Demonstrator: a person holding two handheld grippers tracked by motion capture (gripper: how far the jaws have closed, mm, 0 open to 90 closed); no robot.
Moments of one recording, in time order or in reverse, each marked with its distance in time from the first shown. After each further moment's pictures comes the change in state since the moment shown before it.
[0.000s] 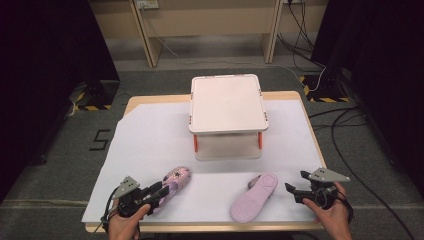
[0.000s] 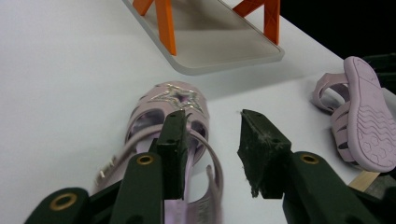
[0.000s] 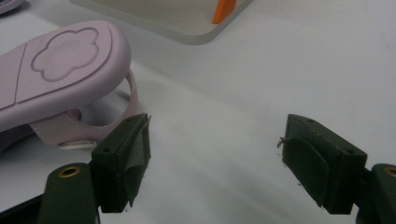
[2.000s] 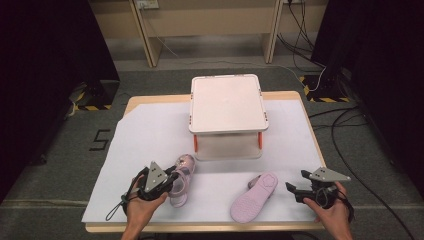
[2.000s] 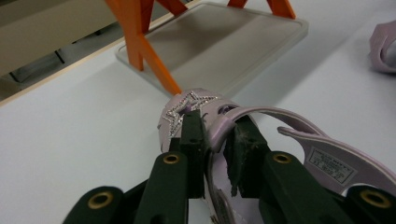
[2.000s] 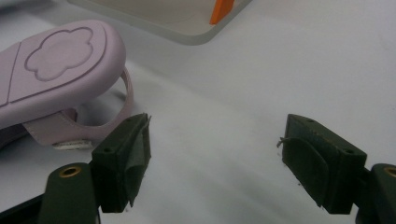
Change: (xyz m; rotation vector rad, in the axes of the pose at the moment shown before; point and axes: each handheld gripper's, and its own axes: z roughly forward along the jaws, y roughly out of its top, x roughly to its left) left arm -0.021 0.036 0.053 0.006 0.094 0.474; right arm -0.002 -0.001 0.000 -0.001 -0.002 0.000
